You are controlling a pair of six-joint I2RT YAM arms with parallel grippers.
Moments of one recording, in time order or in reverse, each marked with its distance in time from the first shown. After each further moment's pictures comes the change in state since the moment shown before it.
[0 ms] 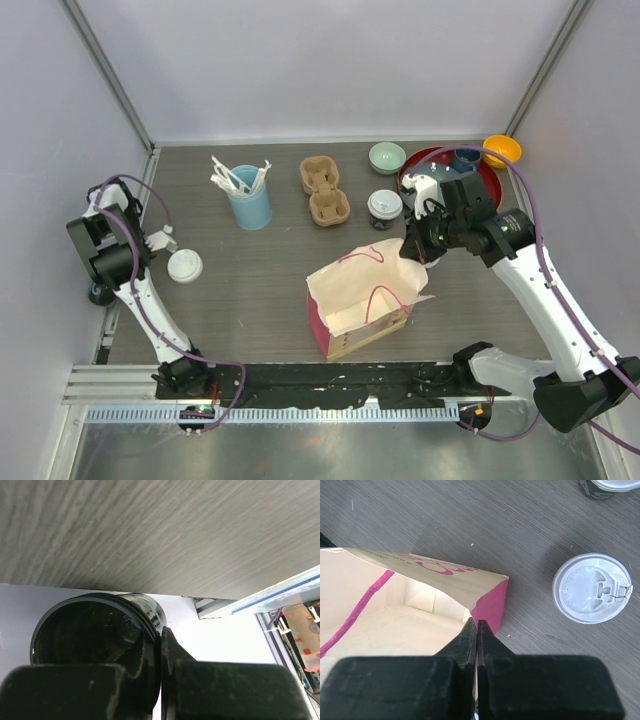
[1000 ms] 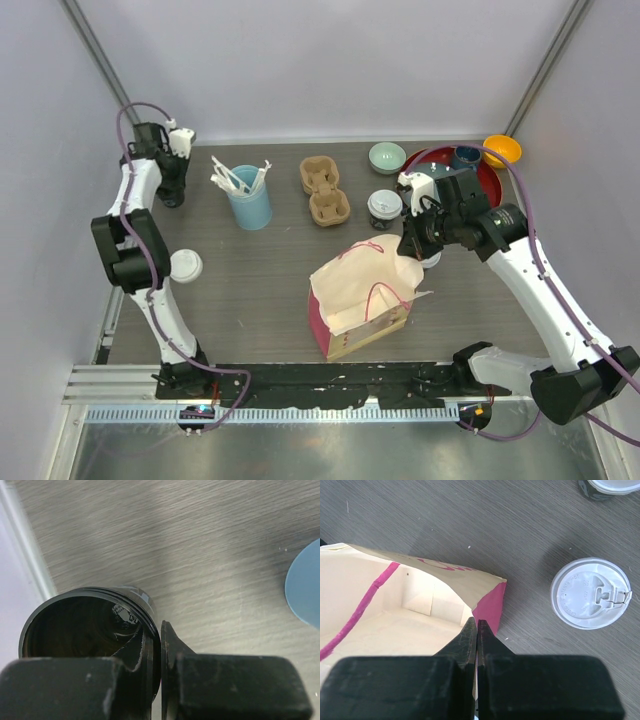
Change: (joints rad) left arm -0.264 -0.197 0.095 0.671 0.512 -0.810; right arm 0.000 0.040 0.003 0.019 0.006 0.000
